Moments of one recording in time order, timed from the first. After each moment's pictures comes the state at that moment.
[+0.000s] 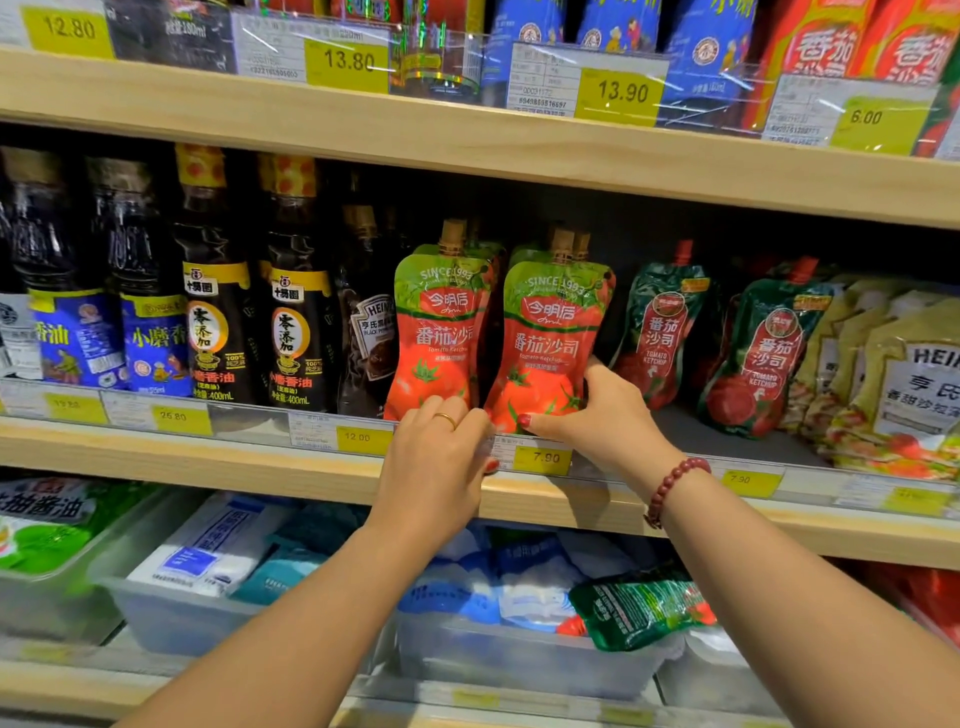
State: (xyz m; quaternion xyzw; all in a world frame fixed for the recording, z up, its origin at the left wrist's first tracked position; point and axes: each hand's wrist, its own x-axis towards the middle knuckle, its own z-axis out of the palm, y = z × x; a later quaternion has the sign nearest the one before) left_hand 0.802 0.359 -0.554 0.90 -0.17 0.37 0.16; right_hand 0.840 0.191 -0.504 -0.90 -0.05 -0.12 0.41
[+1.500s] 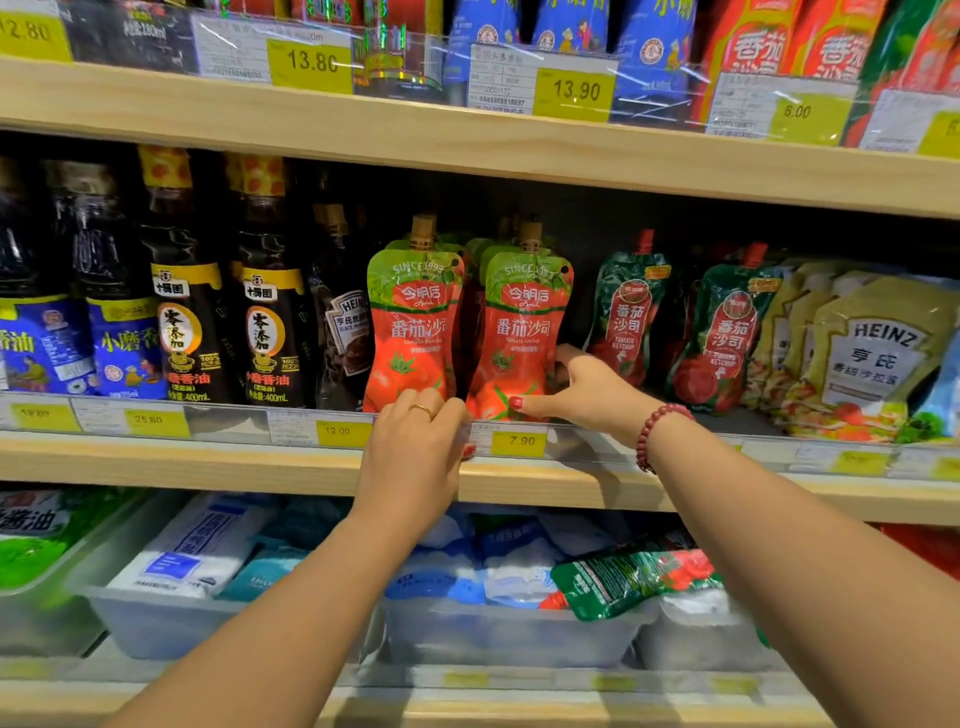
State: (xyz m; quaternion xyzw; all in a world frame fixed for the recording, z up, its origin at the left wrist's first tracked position) left_hand 0.800 0.360 -0.555 0.90 -0.17 0.37 0.14; right_hand 0.855 0.171 -0.495 -0.89 -0.13 -0.03 0.43
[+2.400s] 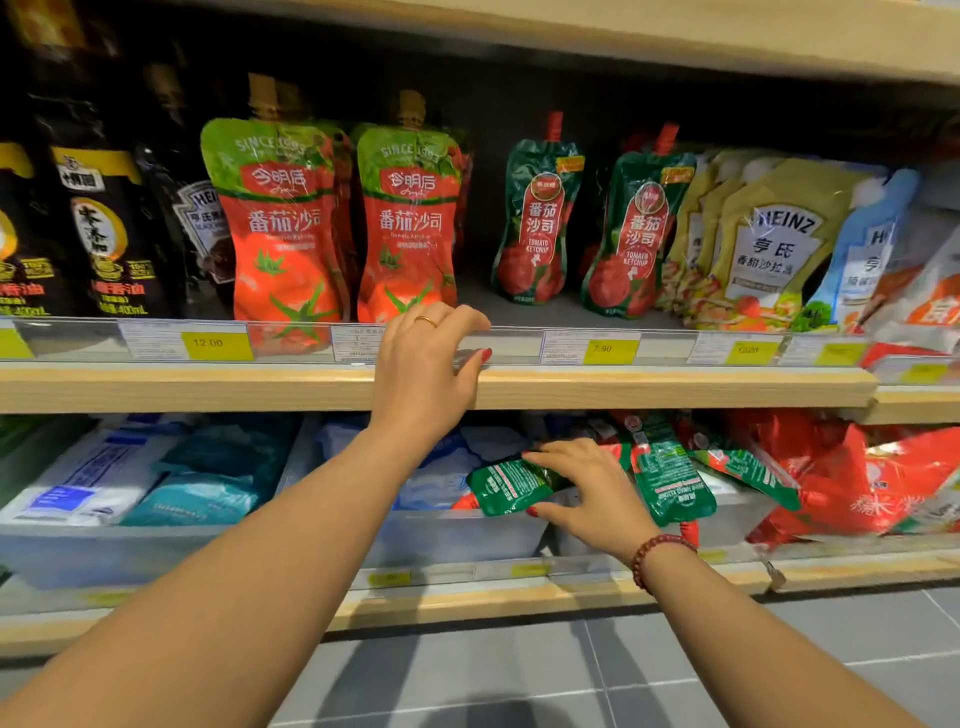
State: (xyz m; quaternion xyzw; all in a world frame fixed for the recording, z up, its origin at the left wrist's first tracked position) left_hand 0.807 0.260 -0.569 0.86 -0.21 0.37 0.27; right_hand 0.768 0.051 -0.670 -0.96 -0.16 -0.12 0.20
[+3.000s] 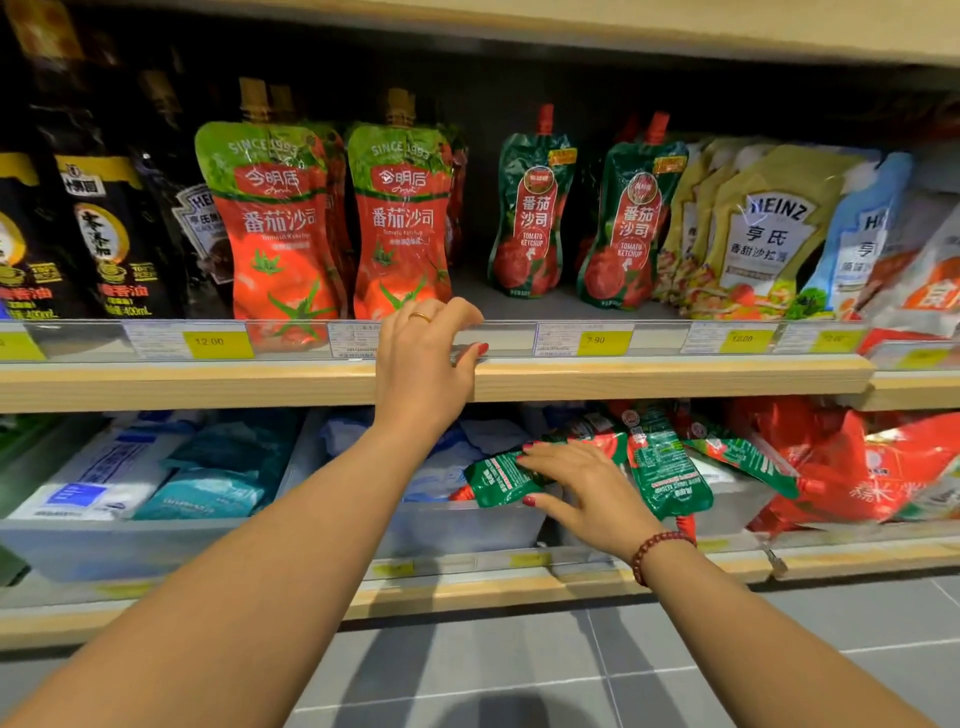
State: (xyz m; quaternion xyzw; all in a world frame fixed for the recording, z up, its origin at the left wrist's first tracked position) left_hand 0.804 0.252 -0.570 0.87 -0.18 0.36 0.29; right_hand 0.763 0.047 -0.677 -0.95 -0.23 -0.12 0.15
